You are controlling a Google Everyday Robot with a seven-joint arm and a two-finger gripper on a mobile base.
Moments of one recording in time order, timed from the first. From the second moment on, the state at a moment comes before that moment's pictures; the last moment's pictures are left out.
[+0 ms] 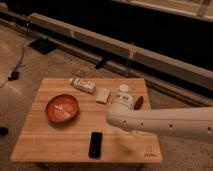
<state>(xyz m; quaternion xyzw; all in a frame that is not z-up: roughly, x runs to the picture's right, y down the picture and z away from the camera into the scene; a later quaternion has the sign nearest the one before) 0.112 0.197 0.743 -0.27 -0.04 -0.37 0.89</state>
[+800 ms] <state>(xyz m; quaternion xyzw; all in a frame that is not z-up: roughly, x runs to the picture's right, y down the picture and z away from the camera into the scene) 0.057 0.261 0.740 -0.24 -0.15 -0.44 0.85</state>
